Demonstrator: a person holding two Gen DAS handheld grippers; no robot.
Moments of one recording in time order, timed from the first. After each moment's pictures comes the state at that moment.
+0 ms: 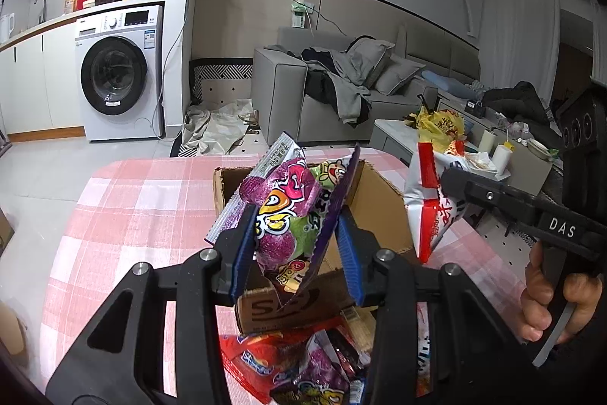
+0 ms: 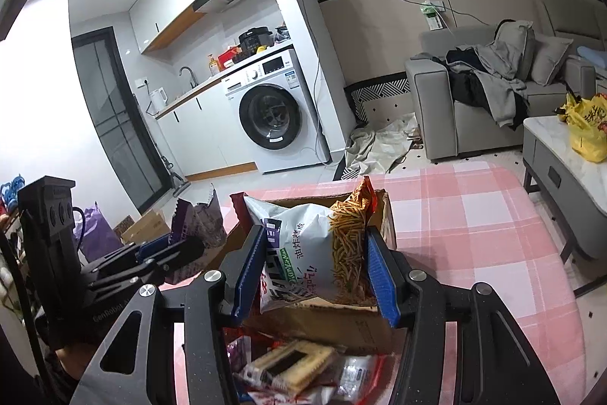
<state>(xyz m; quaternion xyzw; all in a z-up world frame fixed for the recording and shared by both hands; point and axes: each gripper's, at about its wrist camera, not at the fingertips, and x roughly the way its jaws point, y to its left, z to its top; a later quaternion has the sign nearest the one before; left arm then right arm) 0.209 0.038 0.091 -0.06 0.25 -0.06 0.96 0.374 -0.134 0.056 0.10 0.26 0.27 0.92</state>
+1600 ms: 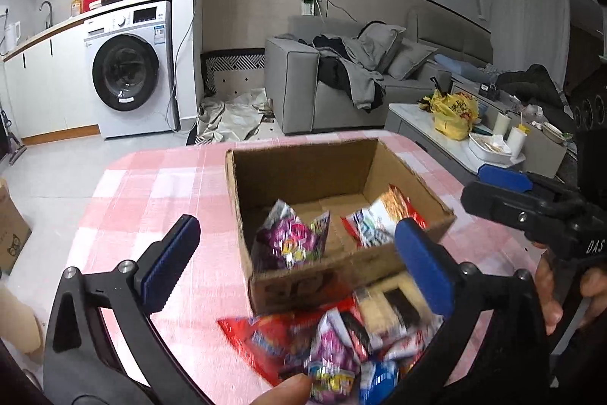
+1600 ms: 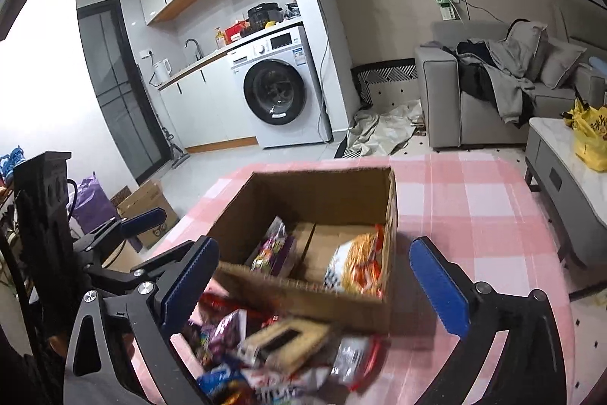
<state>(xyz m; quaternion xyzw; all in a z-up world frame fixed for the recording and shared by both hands) 0.230 0.038 0.062 -0.03 0.28 -0.03 0.96 0.382 -0.133 0.043 0.06 0.29 0.29 0.91</state>
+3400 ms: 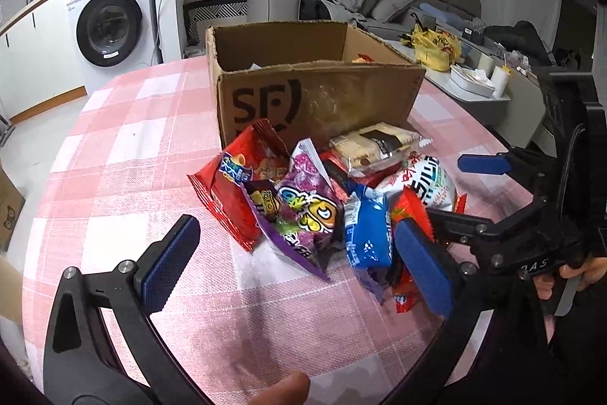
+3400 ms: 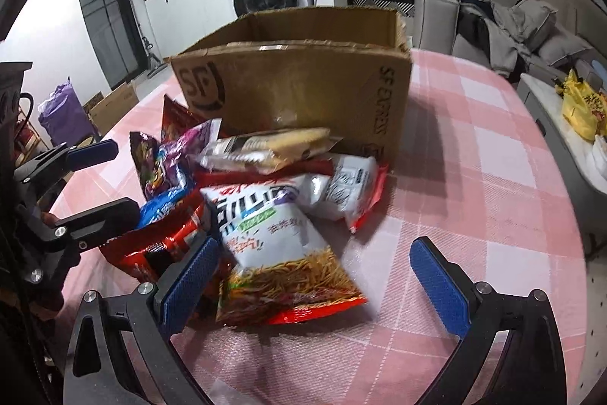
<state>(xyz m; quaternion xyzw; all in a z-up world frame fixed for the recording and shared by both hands) 0.136 0.017 -0.017 -0.02 0.37 -0.07 0.93 0.311 -0.114 -0.074 -0.06 0.42 0.25 0.87</state>
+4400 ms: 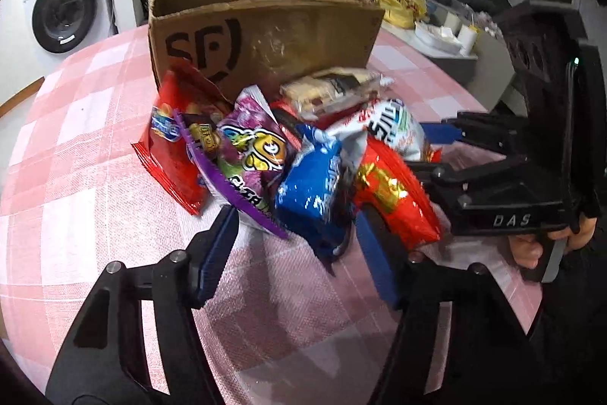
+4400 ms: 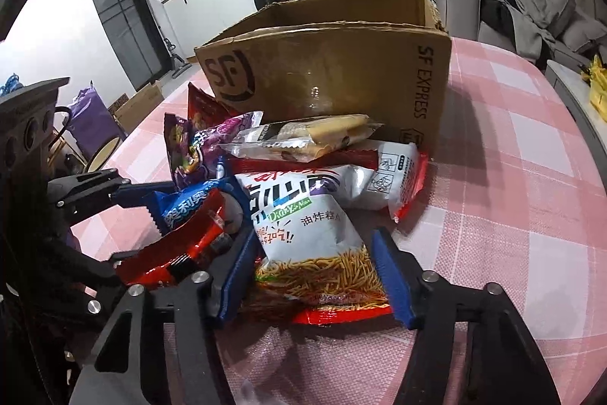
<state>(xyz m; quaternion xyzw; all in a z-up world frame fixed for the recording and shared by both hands) 0.144 -0.004 -0.050 0.00 0.43 -0.15 0.89 0.313 -0.109 -0.086 -0.03 0.43 0.30 0.85</state>
